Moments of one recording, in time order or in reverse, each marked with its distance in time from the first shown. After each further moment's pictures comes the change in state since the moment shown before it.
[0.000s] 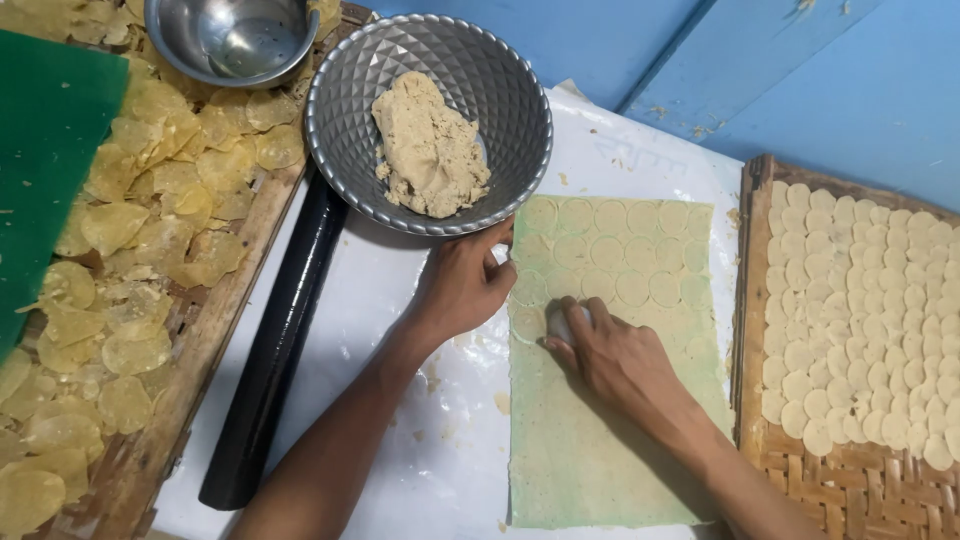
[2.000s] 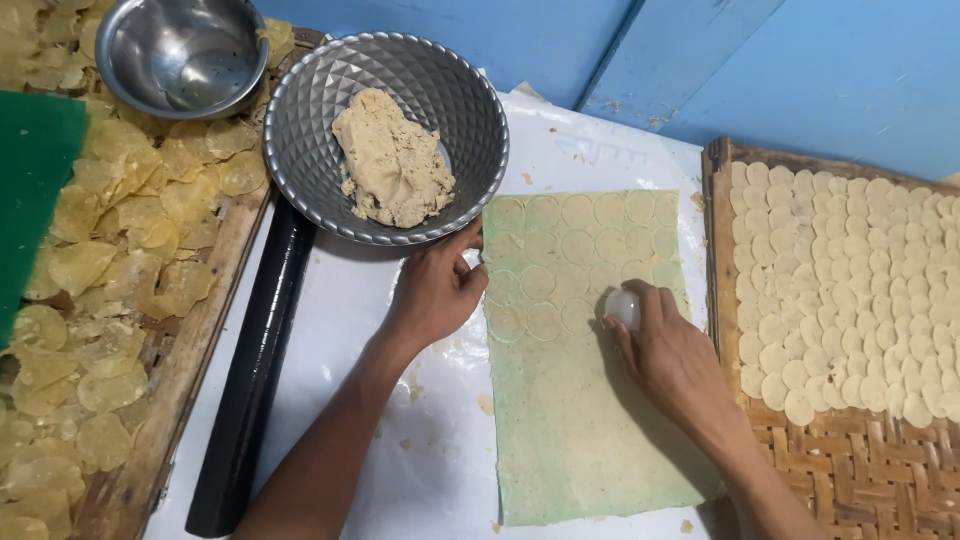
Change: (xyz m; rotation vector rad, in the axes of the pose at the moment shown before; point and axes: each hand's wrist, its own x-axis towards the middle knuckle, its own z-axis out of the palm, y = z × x) left_hand 0.001 -0.010 0.010 0.045 0.017 -0.014; right_hand -0.032 0.067 0.028 0.213 0.140 0.308
